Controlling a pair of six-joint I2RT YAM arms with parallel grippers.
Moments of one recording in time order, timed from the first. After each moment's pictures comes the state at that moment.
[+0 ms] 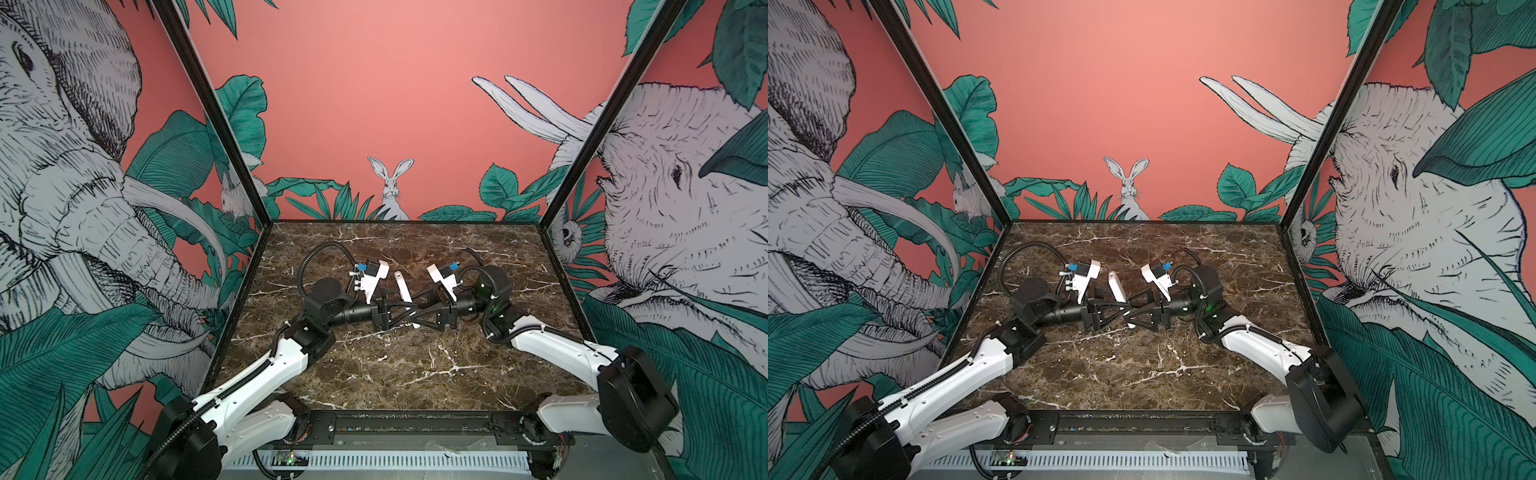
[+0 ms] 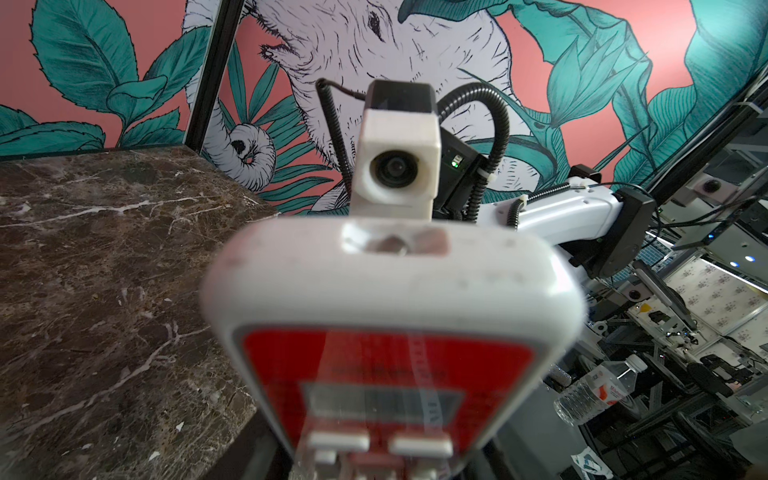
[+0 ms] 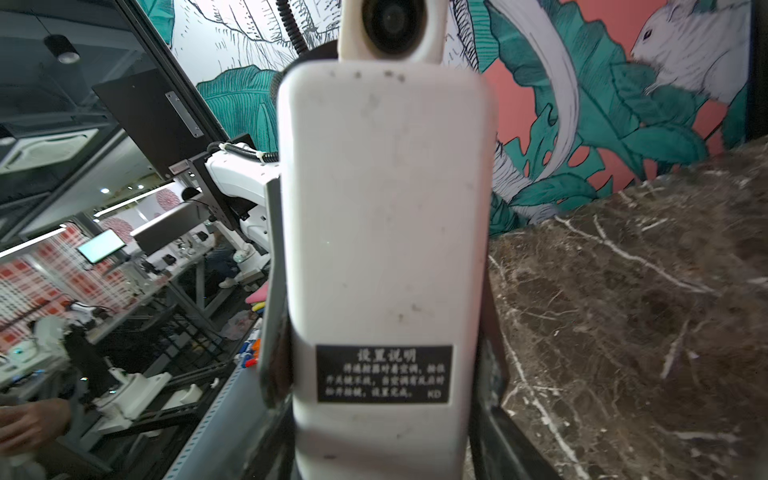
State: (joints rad) left arm -0.66 1.02 0.66 0.36 0.77 -0.52; right arm 0.61 1.33 0.73 0.61 -1.15 0.44
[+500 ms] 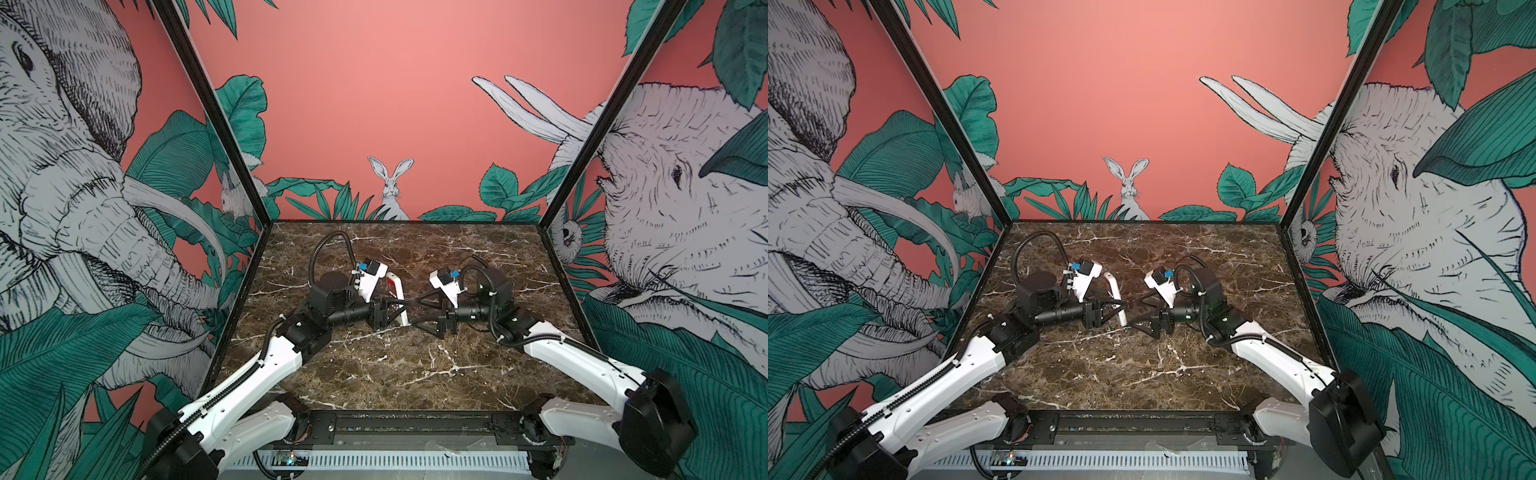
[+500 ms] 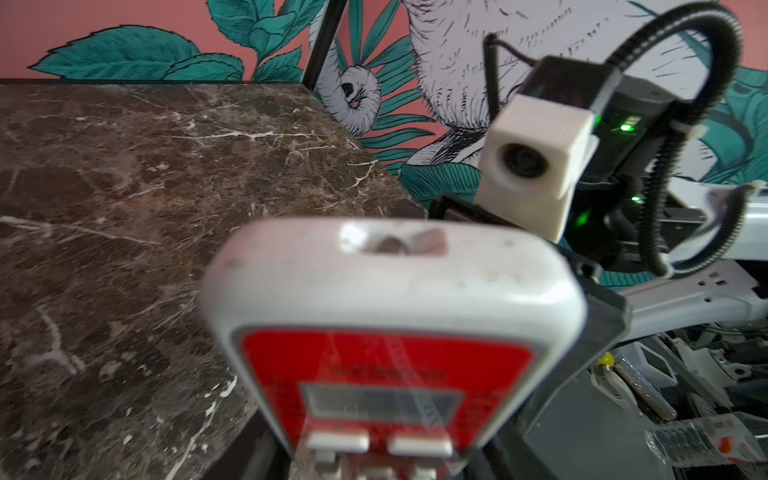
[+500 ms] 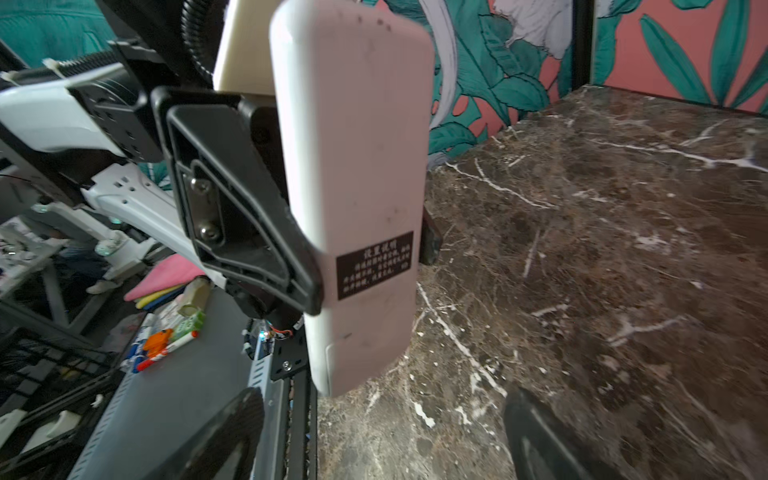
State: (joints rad) left arm -0.66 0.99 0.78 -0.15 0.52 -0.36; right arm 0.61 1.17 0.75 0.07 -0.82 0.09
